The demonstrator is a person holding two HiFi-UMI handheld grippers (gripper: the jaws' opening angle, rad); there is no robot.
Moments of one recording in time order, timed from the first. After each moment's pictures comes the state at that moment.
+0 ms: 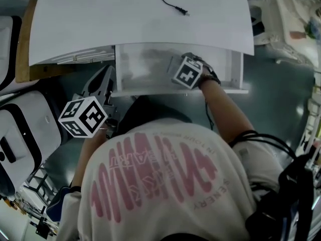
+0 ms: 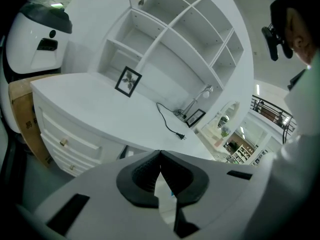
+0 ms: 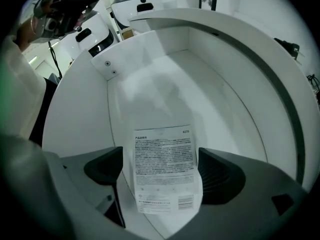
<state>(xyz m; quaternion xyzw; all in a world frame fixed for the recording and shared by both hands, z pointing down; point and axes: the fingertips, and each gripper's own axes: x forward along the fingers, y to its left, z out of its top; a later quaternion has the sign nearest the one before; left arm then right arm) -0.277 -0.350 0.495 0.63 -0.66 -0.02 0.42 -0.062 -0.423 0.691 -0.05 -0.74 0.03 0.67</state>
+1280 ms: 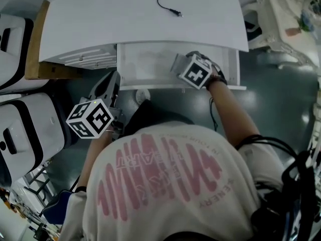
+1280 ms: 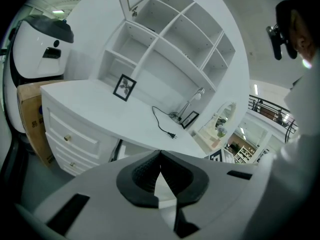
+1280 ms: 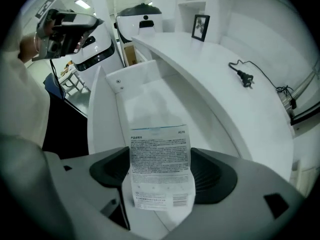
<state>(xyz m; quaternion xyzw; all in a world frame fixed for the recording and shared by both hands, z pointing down) -0.240 -0.318 0.471 0.63 -0.67 -0.03 0.39 -0.048 -0.436 0.622 0.00 -0.78 -0.01 0.62</state>
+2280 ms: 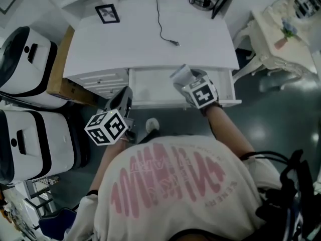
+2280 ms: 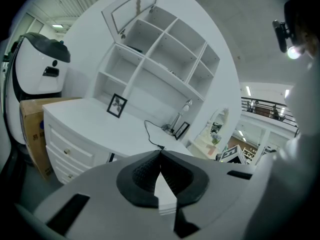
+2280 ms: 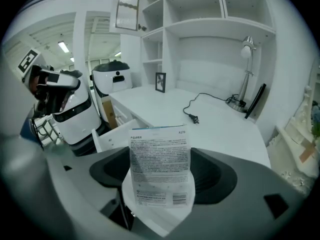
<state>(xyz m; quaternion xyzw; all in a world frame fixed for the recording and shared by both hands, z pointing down) -0.207 -0.300 0.411 0.64 -0.70 -0.06 0.31 -0.058 -0.442 0.504 0.20 -0.89 0.06 0.40</state>
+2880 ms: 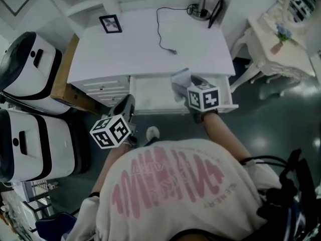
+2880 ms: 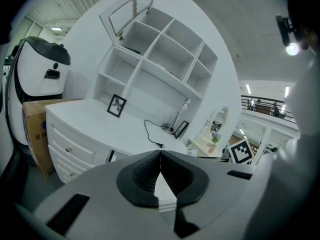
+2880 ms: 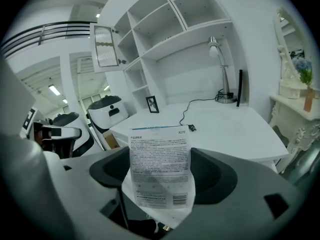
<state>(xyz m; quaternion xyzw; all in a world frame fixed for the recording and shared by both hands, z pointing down) -0.189 -0.290 0.411 0.64 -0.71 -0.05 0.30 -0.049 -0.445 0.458 0.24 -0.92 0.19 0.25</state>
